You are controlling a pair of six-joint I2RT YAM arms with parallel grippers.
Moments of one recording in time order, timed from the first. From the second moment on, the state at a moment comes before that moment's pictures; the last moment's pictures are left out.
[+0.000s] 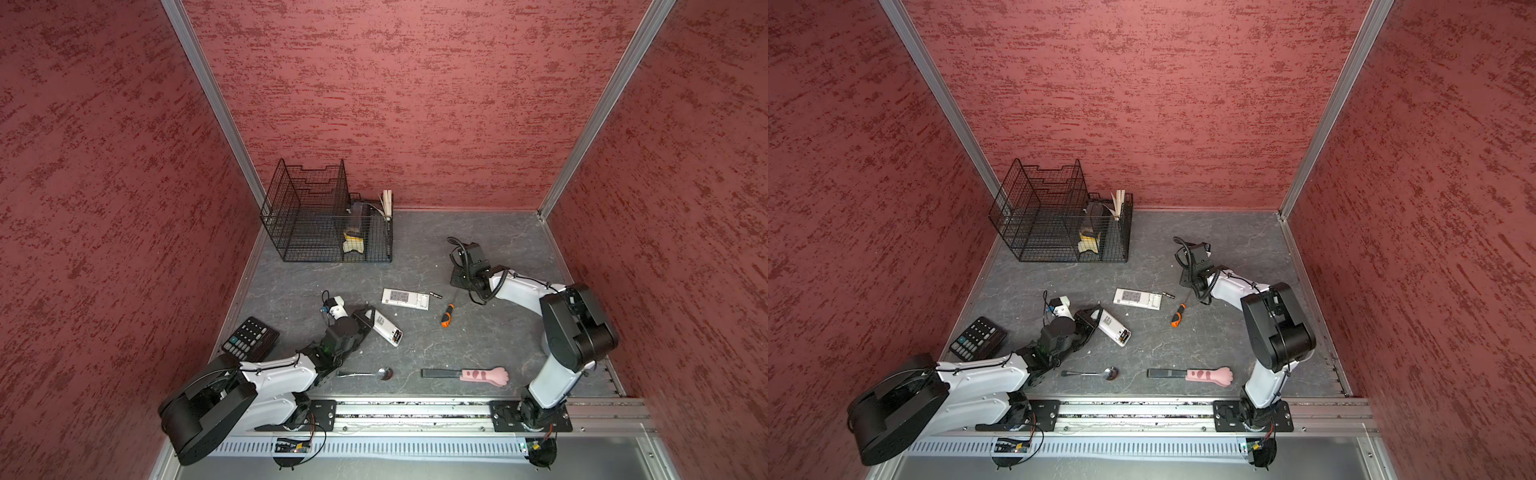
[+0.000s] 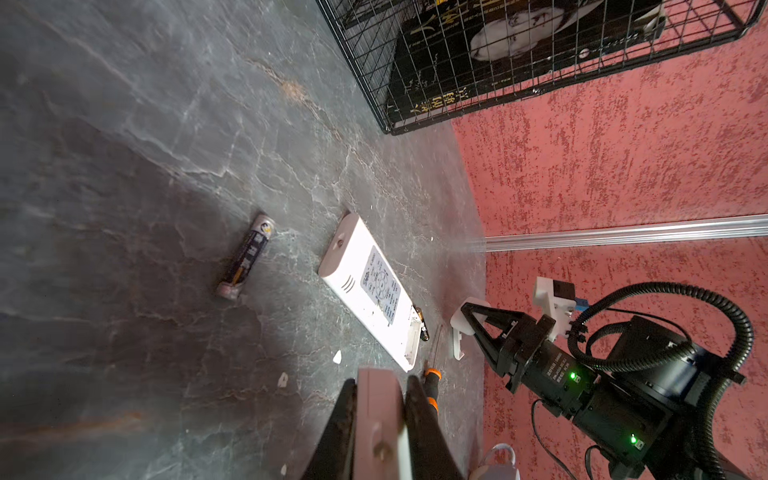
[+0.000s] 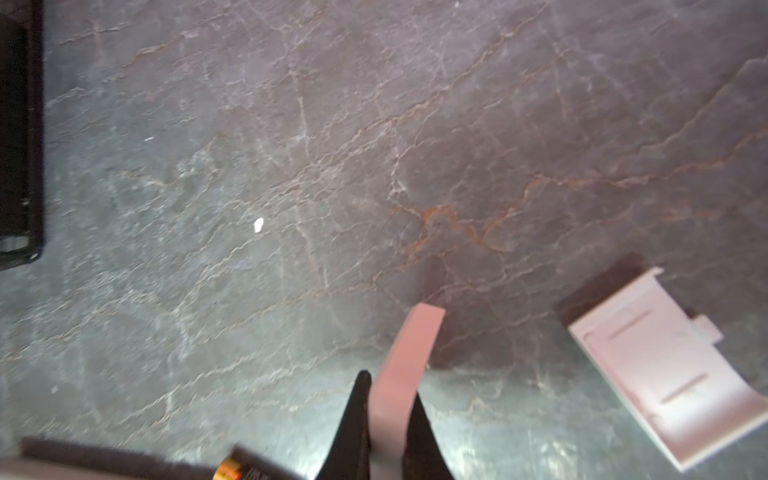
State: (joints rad) left arm -0.79 1.17 0.16 0.60 -0.30 -1.40; right arm 0.36 1.76 1.01 -0.23 0.13 0.58
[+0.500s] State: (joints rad) left arm -0.84 1.27 0.18 0.61 -0.38 -1.45; right arm 0.36 1.85 1.09 -0.24 0.16 0.53
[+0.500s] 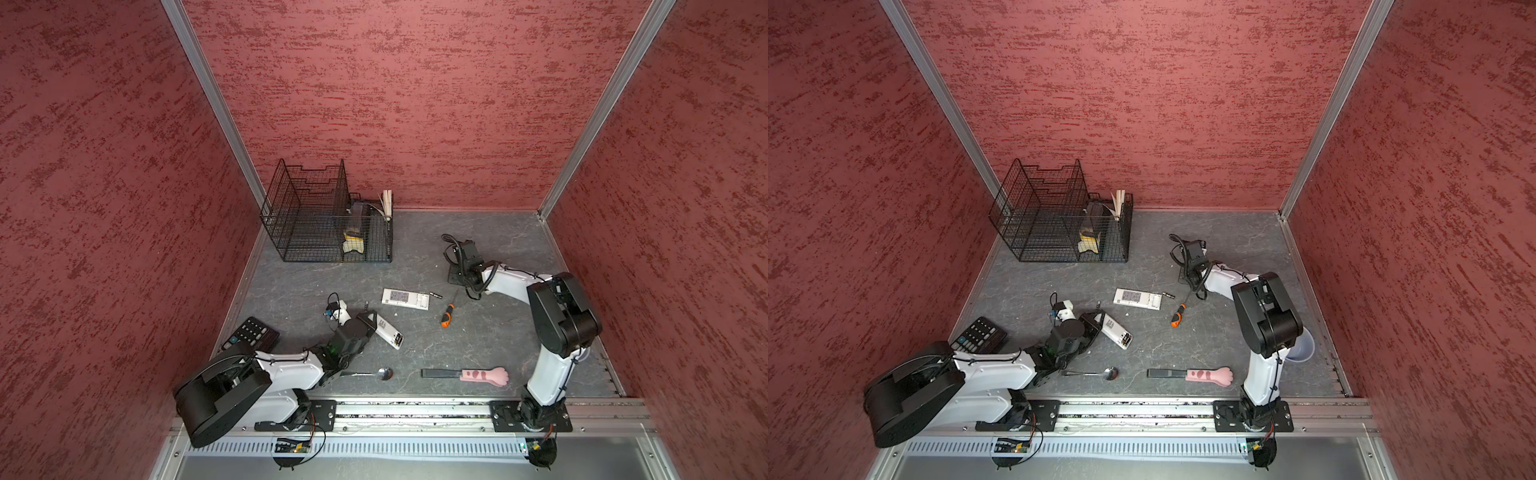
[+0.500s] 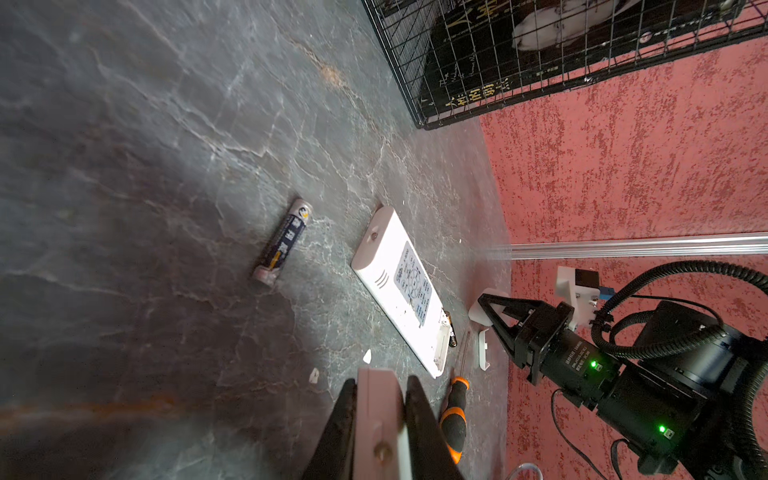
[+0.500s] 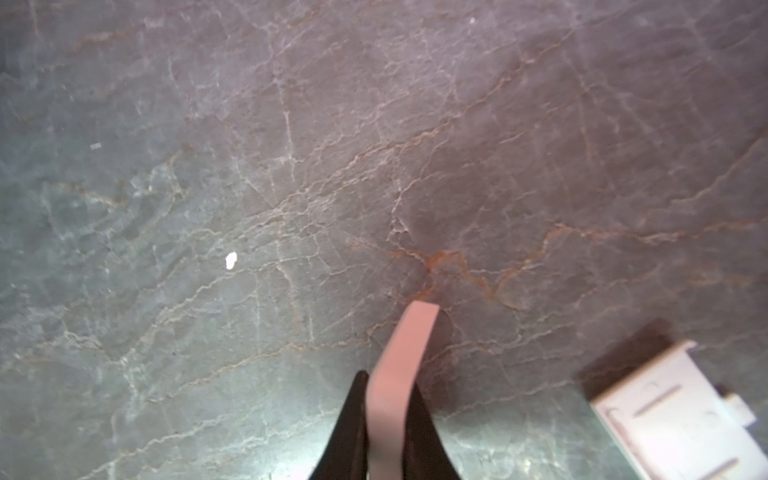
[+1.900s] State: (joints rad) left arm -0.97 1.05 0.14 0.27 -0.53 -1.58; right arm 0.36 1.53 1.01 -0.28 0.11 0.56
